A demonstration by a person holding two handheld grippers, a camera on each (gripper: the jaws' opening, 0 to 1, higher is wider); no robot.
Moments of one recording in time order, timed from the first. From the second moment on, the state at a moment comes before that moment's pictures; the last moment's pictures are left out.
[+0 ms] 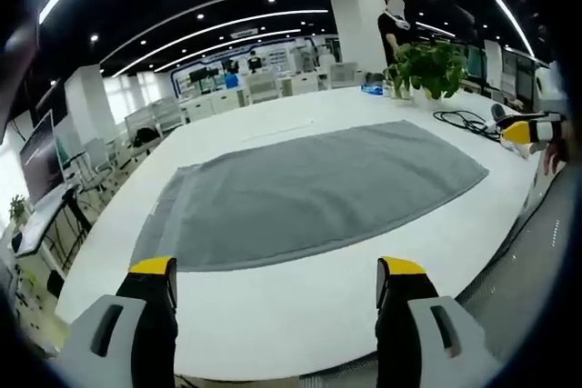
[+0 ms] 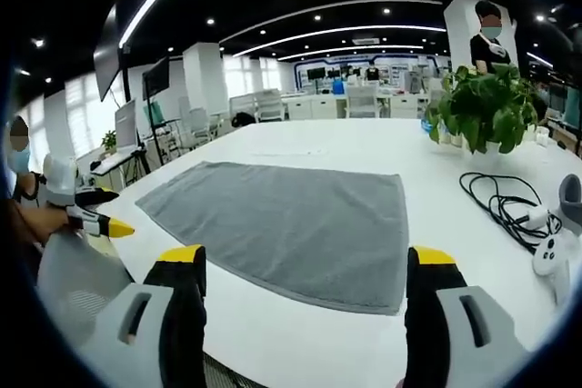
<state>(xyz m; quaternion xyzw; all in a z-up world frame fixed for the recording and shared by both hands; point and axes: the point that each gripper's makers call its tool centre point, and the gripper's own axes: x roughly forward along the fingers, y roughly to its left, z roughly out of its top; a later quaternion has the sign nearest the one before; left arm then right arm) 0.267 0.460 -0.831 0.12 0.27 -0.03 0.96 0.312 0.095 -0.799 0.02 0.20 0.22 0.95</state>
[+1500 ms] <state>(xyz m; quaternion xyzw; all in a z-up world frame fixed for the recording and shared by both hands) 0.332 0.289 -0.755 0.20 0.25 -0.25 0.91 0.398 -0.004 -0.736 0.02 0.17 0.25 0.95</state>
